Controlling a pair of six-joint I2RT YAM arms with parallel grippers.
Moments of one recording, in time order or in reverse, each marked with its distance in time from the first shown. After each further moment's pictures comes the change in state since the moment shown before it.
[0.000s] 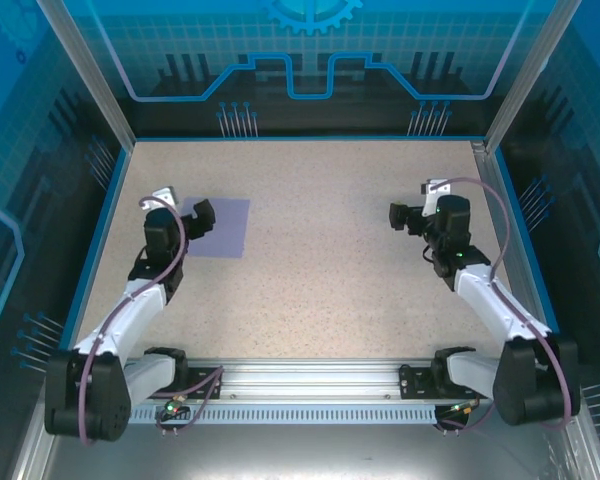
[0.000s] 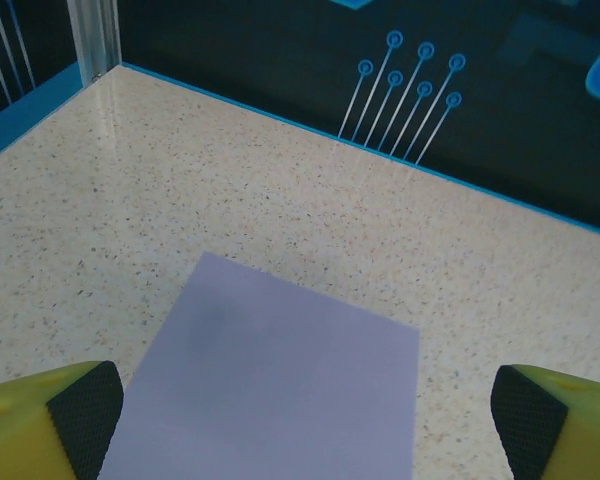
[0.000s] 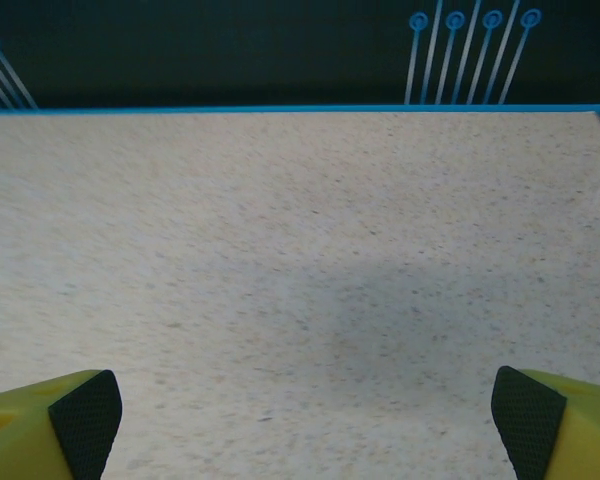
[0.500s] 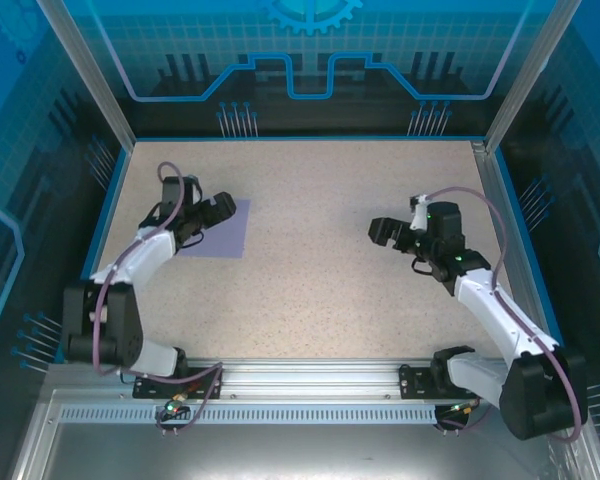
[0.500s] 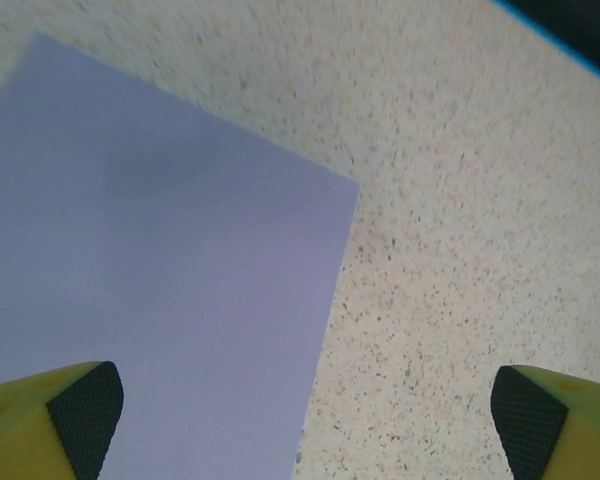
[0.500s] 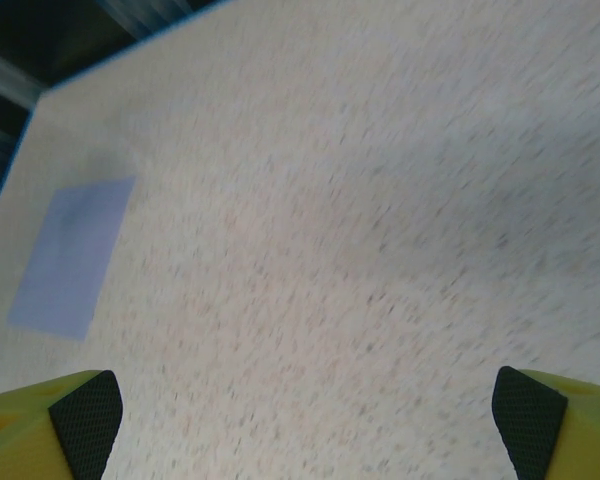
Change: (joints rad) left arm 0.004 0.446 0.378 -0.373 0.318 -0.153; right arm 0.095 -0.015 0.003 -0.233 -0.288 0.340
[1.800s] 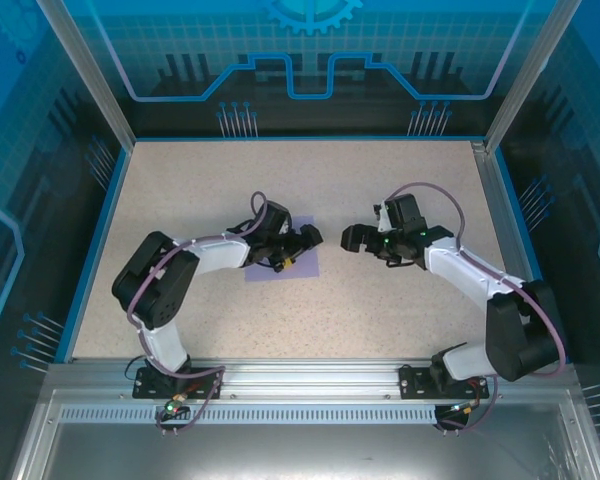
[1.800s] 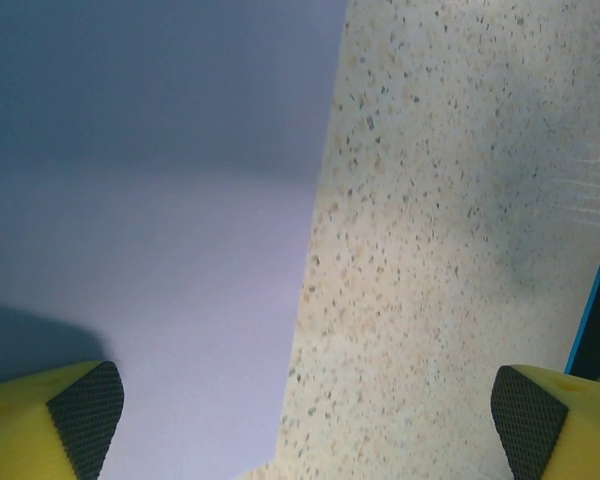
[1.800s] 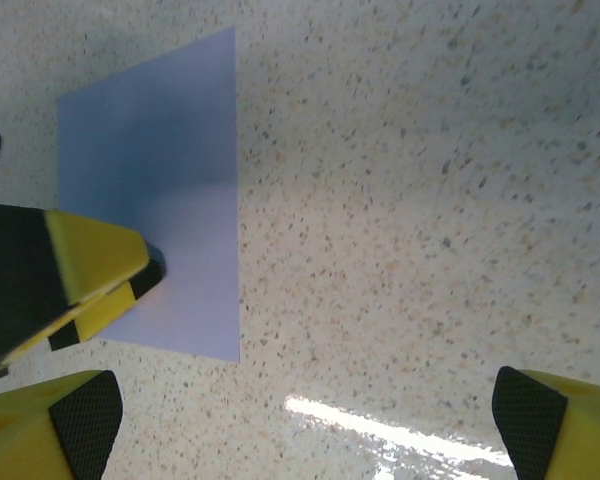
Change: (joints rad) left arm -0.504 0.272 0.010 0.212 0.185 -0.524; right arm 0.152 0.292 0.154 -0.147 -0.017 0.094
